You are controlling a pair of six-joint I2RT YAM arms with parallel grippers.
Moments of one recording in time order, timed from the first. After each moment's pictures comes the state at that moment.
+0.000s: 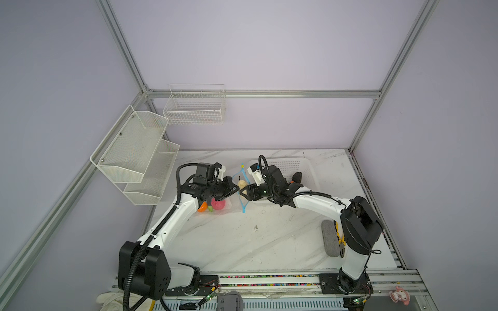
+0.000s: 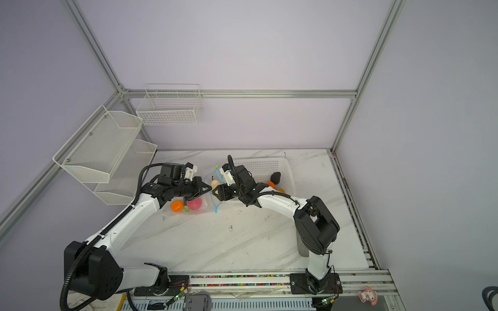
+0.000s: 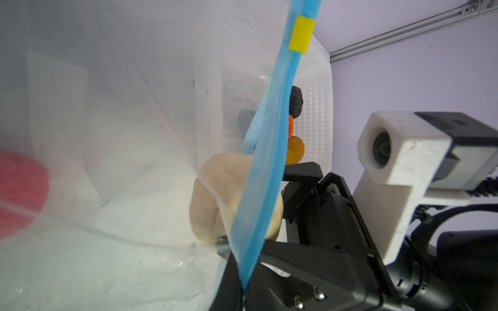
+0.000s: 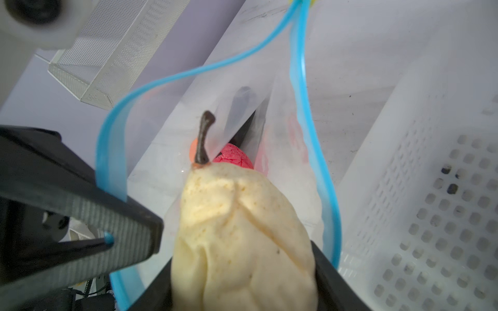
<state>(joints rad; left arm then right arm) -0.24 1.33 1.08 -0.54 0.51 -0.70 0.79 1.82 1.30 -0.06 -0.33 0.43</state>
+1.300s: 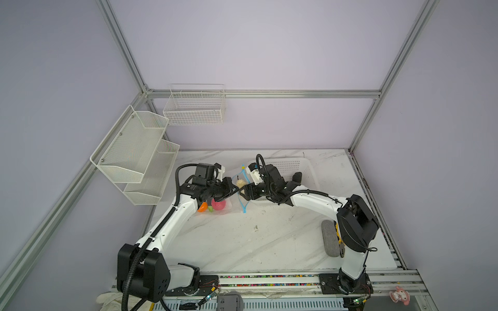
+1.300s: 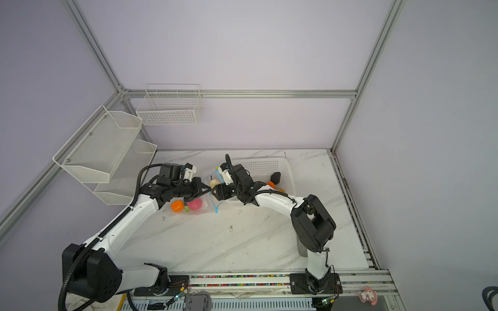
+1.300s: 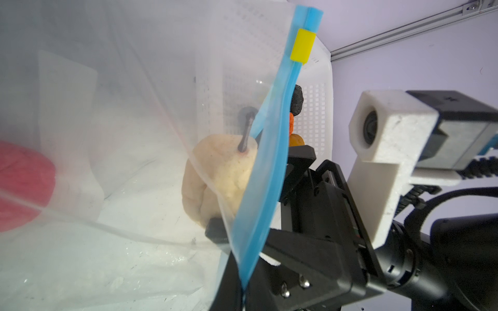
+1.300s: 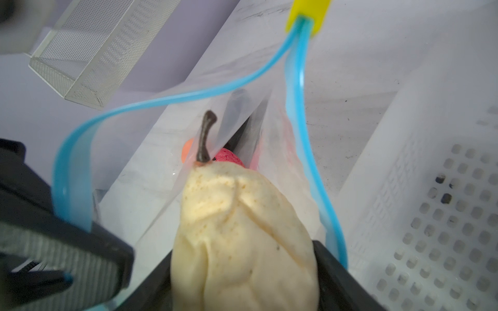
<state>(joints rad) -0.24 1.31 1.08 -0.56 0.51 -0.70 0.79 1.85 1.35 -0.08 -0.31 0.40</state>
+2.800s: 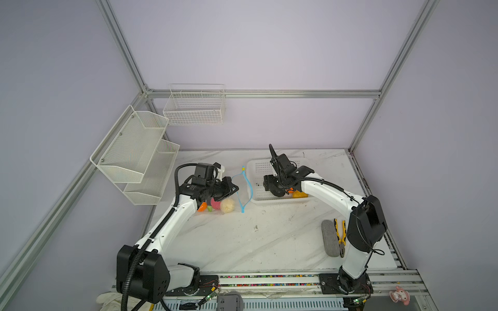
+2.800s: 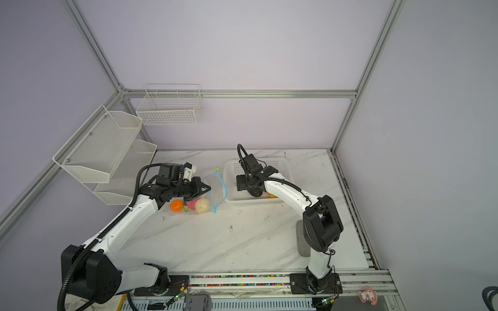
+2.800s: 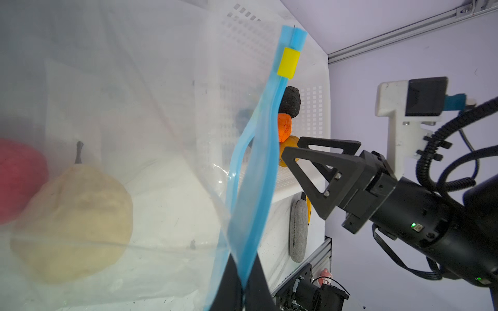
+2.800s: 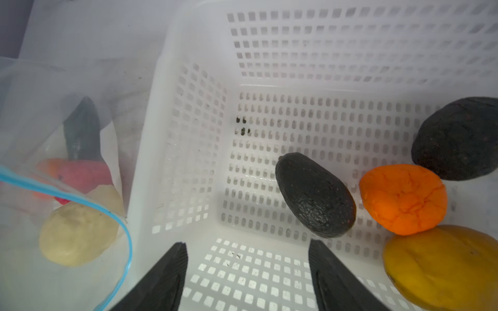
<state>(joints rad) -0.24 1.30 1.08 -0.55 0.51 -0.70 0.65 1.81 1.53 -0.67 0.05 0.48</state>
